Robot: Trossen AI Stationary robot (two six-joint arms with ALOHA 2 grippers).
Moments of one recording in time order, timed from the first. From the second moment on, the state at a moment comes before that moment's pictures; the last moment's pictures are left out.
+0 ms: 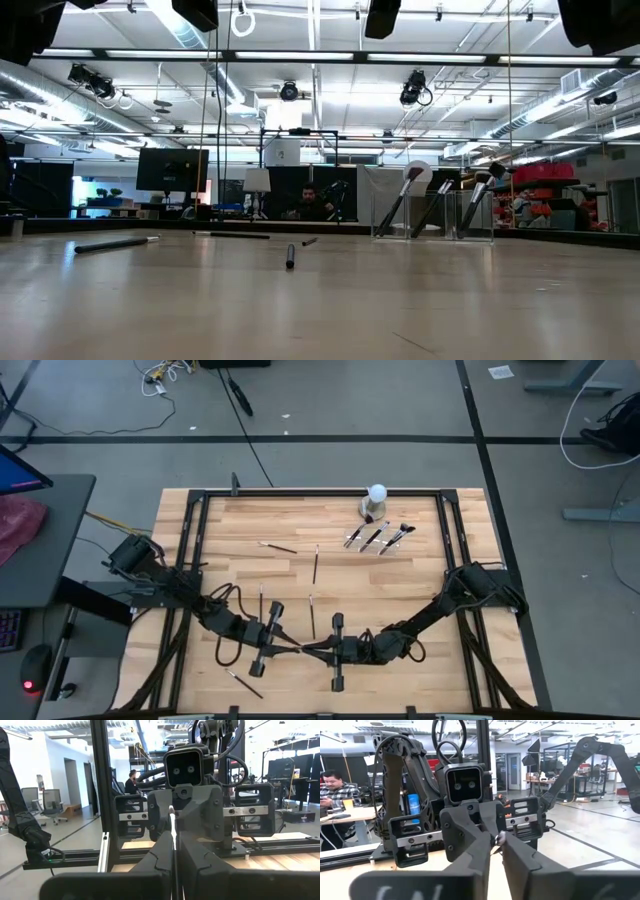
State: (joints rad) left arm -0.60 1.66 0.54 1.33 -0.33 0.10; right arm 0.59 2.08 1.06 1.26 0.58 -0.07
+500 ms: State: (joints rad) left arm -0.60 1.66 0.54 1.25 -0.32 0.06; right arm 0.61 2.07 1.06 1.14 0.70 -0.08
